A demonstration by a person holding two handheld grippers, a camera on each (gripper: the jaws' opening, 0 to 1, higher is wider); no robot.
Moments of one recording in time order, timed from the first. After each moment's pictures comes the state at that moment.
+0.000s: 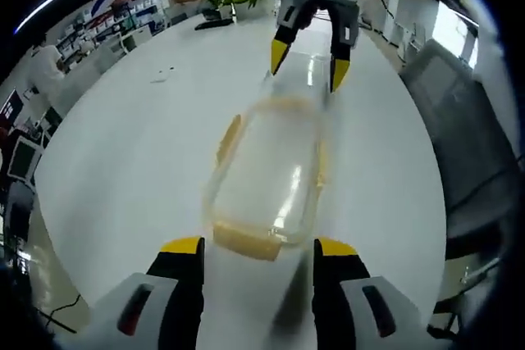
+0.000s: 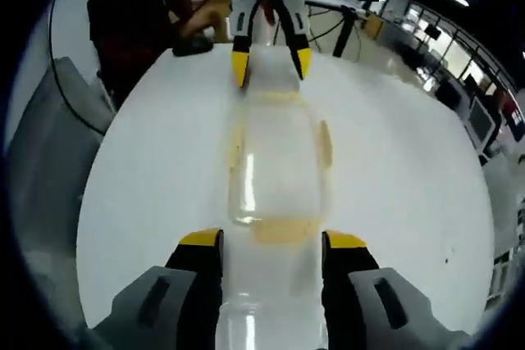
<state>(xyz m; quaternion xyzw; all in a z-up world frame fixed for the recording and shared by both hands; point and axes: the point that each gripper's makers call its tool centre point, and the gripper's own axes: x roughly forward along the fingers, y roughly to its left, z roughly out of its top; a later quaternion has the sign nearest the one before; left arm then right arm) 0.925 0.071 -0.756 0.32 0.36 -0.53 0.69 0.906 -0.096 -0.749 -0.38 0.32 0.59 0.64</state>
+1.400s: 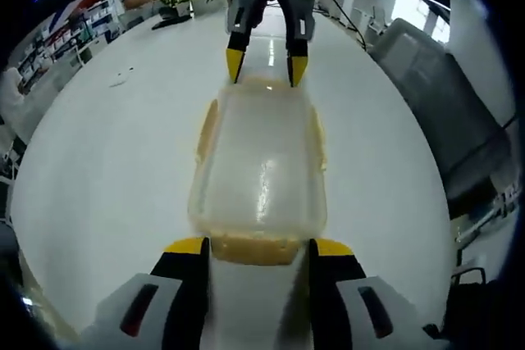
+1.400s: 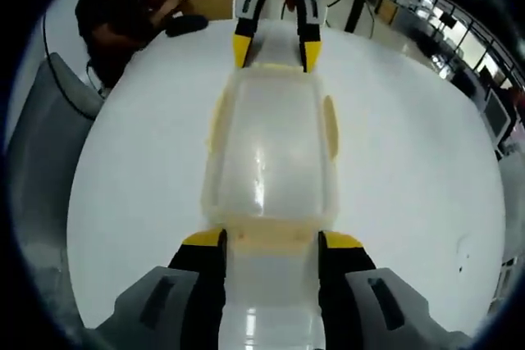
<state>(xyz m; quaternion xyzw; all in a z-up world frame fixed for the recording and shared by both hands) 0.930 0.062 -0.782 0.35 0.34 -0.61 0.62 0.918 -0.094 -0.783 -0.39 0.36 0.58 0.61</state>
